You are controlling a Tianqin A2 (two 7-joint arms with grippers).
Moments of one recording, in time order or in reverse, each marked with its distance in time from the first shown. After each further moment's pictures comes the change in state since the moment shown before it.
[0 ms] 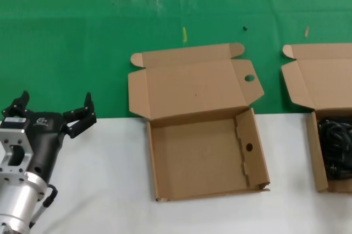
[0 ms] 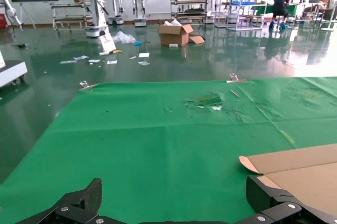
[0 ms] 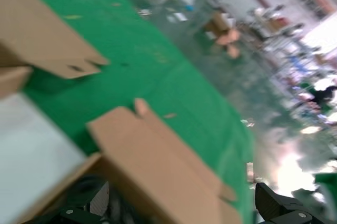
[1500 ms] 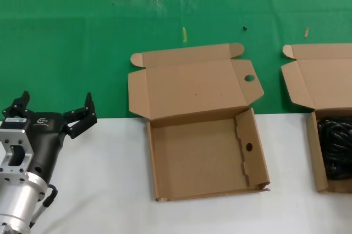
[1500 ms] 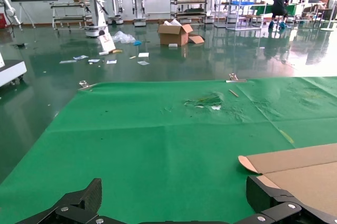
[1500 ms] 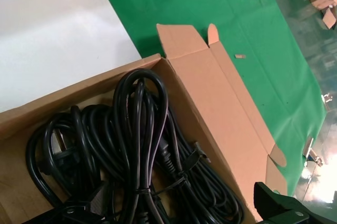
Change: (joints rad) left arm 0.000 0.000 0.000 0.000 0.000 0.000 0.000; right arm 0.523 0.437 -0.751 -0.073 0.740 0.149 -0.440
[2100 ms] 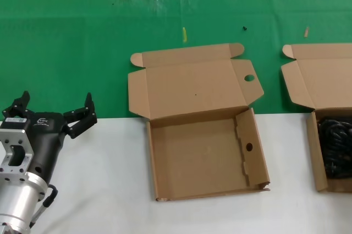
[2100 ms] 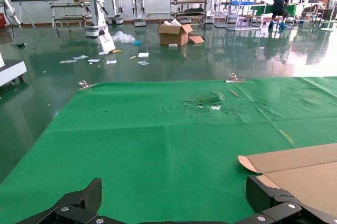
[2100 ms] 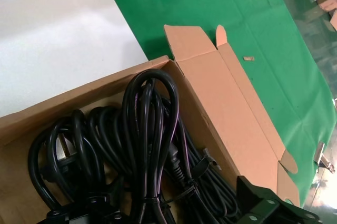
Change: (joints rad) left arm 0.000 0.000 0.000 0.000 0.000 0.000 0.000; right arm 0.109 -0.020 -0.115 -0.054 0.001 -0.031 0.021
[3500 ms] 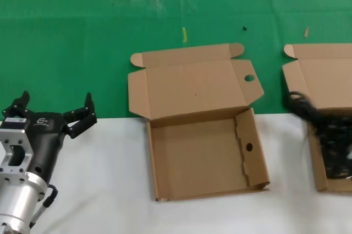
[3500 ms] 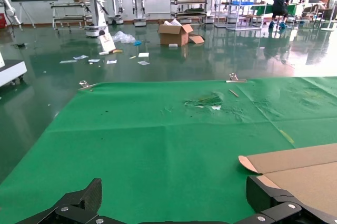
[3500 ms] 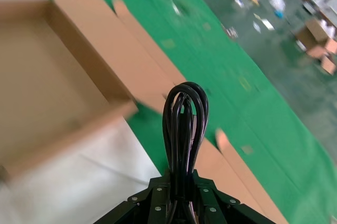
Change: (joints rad) left arm 0.000 0.000 0.000 0.000 0.000 0.000 0.000; right arm -0.212 0.095 0.203 0.393 -0.070 0.047 0.113
